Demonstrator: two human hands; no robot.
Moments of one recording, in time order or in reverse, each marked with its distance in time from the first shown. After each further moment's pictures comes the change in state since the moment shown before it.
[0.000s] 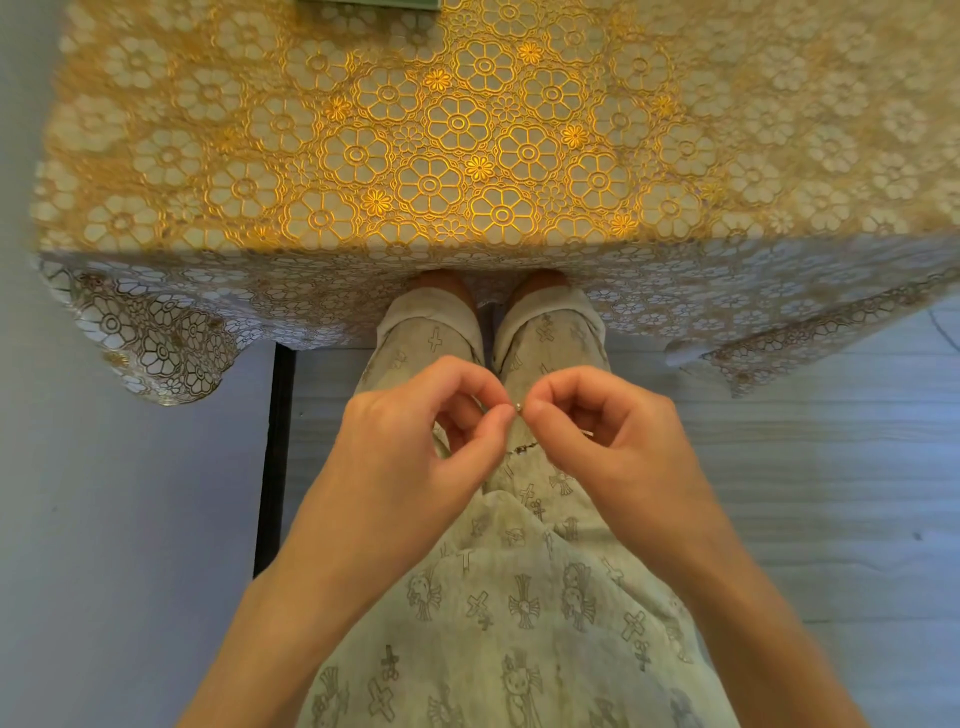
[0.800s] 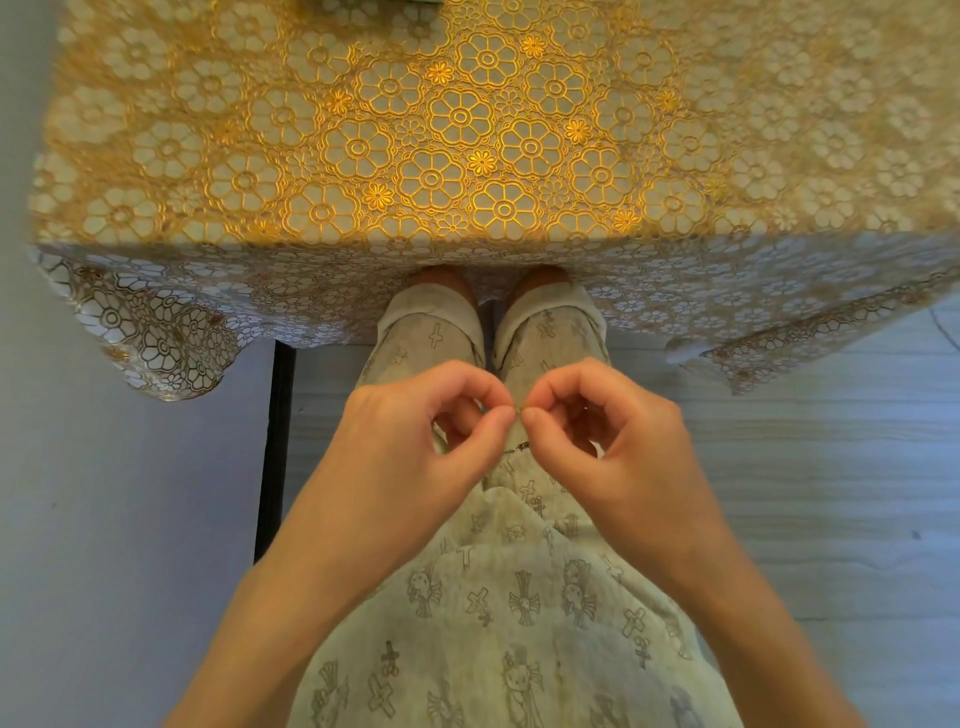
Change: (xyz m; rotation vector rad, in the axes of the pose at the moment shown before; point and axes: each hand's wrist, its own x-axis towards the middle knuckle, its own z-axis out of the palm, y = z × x) left_hand 0.001 0.002 -0.004 -0.043 -0.071 -0.069; right_hand -0.001 0.007 0.000 -0.251 0.018 -0.184
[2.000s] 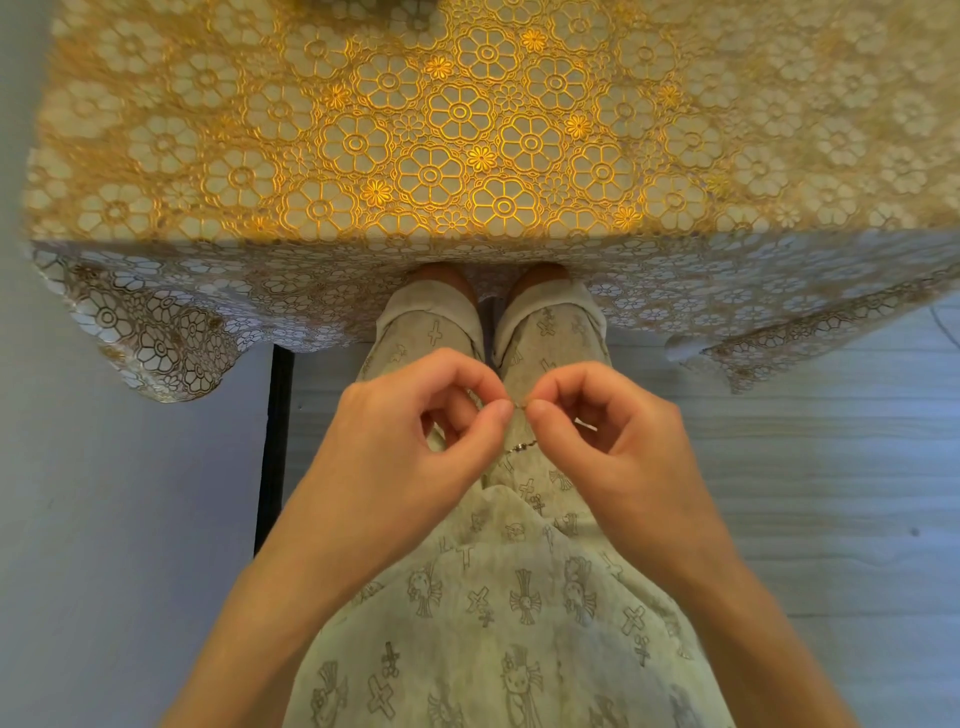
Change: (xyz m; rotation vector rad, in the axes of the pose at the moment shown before) left_hand 0.001 -0.001 -0.001 -0.075 0.002 -0.036; right_hand -0.002 -0.001 0.002 0.240 0.004 0.130
